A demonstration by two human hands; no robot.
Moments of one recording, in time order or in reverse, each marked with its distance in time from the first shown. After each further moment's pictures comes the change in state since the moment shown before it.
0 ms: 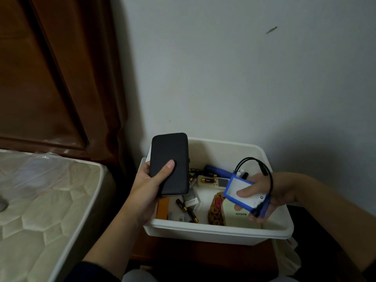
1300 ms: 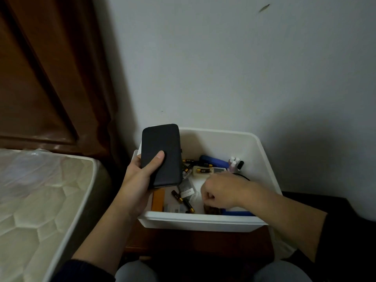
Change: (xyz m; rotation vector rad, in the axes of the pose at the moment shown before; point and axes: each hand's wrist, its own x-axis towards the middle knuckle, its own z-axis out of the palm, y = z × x) left_hand 0.003 -0.002 -0.004 0.008 0.000 -0.017; right_hand 0.065 -0.026 0.089 -1.249 0.330 -0.333
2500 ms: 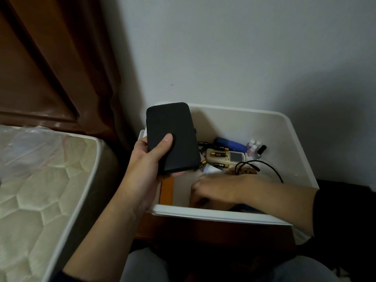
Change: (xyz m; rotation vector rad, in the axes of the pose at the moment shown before) left_hand 0.005 -0.005 0.002 0.042 0.071 0.002; right_hand 0.064 -0.006 0.049 0.046 -0.166 -0.354
